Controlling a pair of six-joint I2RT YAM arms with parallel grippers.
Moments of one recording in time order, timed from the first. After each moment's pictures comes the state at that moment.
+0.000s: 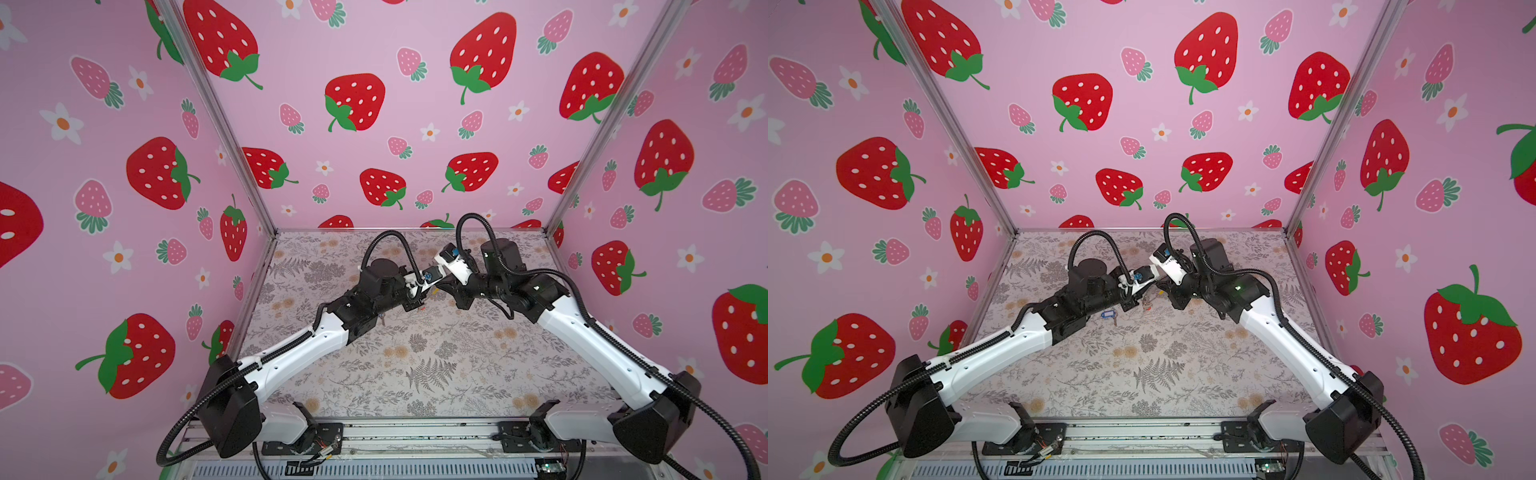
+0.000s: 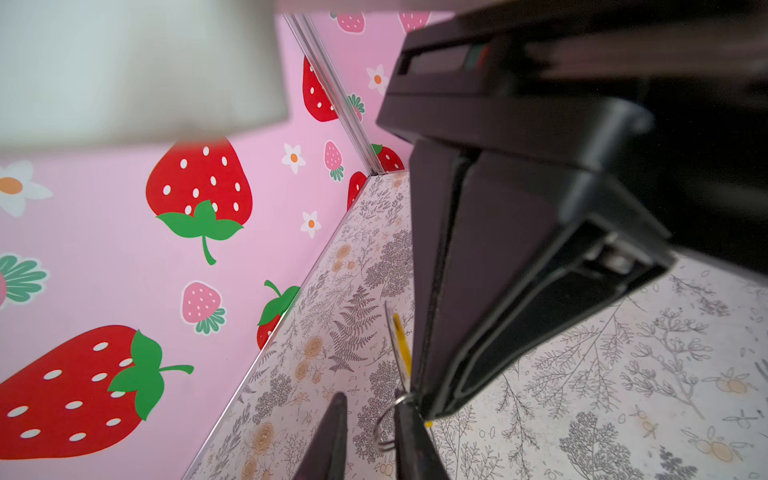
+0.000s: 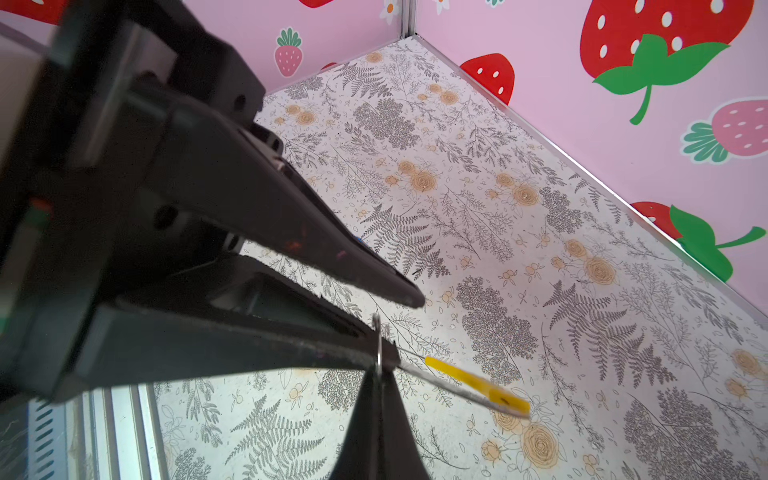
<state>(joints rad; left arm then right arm) -0.75 1.36 1.07 0.01 0.15 0.57 0.69 1.30 1.28 -0.60 -0.38 -0.27</state>
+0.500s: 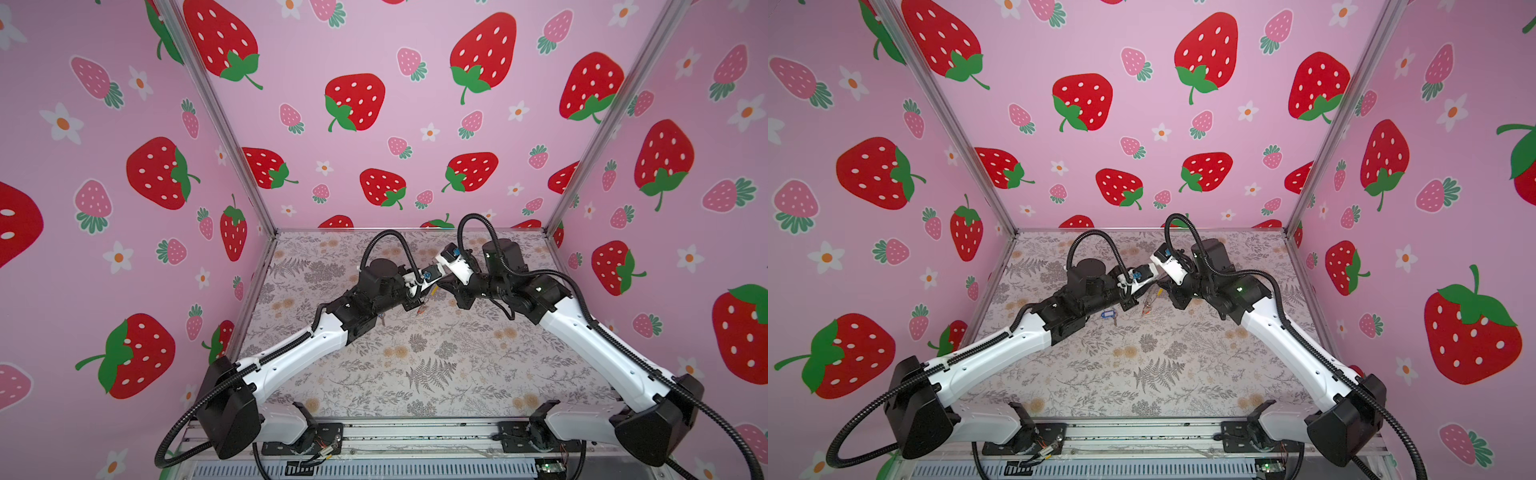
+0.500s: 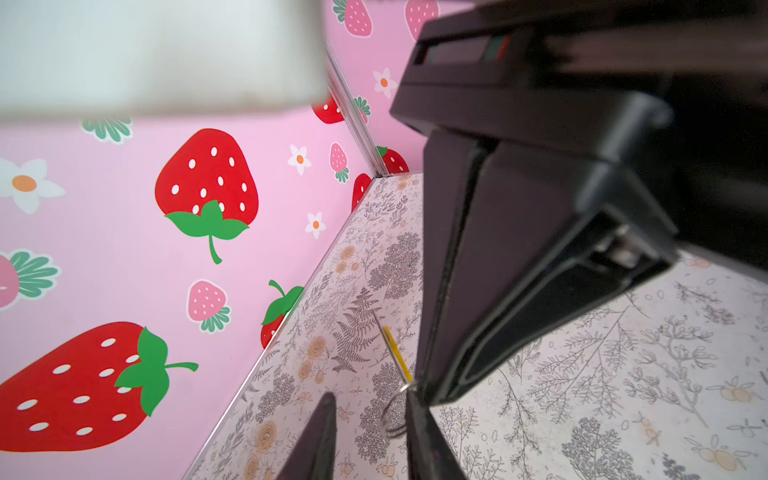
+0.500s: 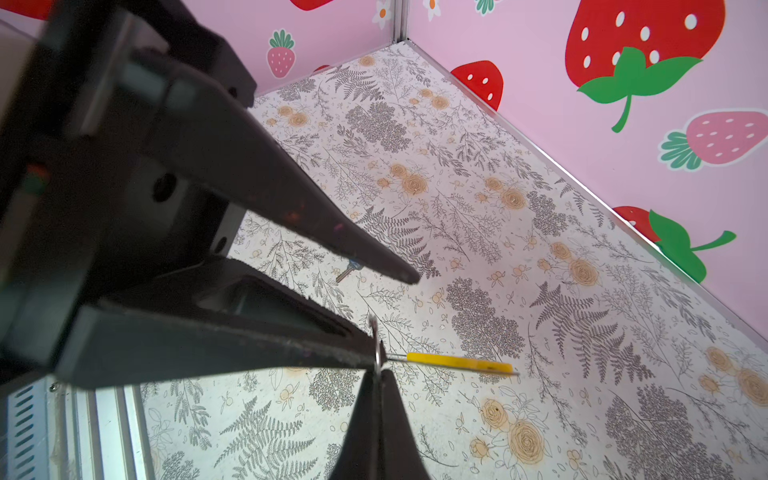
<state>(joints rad) -0.75 1.35 1.07 0.01 0.14 0.55 0.69 1.29 1.28 -0.59 -0.35 -0.27</state>
